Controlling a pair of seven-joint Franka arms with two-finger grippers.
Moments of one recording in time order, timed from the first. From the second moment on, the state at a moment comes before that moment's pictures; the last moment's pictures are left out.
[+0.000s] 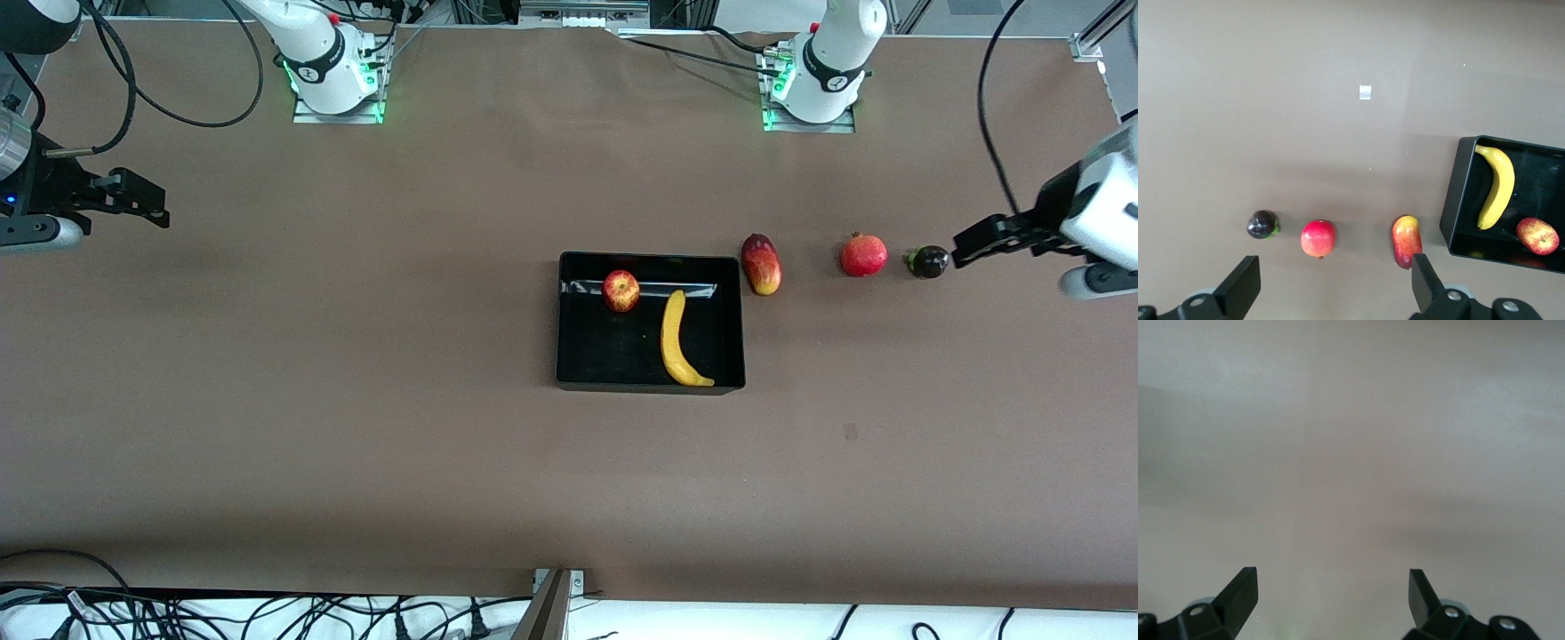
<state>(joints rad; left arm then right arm) 0.11 0.13 -0.14 -1.44 0.03 1.53 -0.19 -0.02 0.03 0.02 -1.63 -0.04 1.60 -0.12</state>
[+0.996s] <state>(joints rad) 0.03 0.01 -0.05 -1.44 0.03 1.43 -0.14 -0.02 0.03 0.02 -1.63 -0.04 1.60 -0.12</state>
